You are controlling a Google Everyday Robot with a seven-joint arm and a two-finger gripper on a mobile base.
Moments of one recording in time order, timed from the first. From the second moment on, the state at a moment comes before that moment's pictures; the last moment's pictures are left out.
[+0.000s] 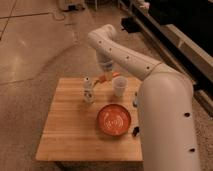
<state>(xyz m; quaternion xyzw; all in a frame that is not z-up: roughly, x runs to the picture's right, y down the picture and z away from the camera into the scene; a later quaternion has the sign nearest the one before) 0.025 -0.057 0.813 -0.32 -0.01 -0.19 0.93</state>
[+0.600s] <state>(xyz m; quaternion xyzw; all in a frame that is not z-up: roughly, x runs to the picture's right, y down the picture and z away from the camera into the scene) 0.052 -0.058 0.825 -0.32 0.01 -0.18 0.93</state>
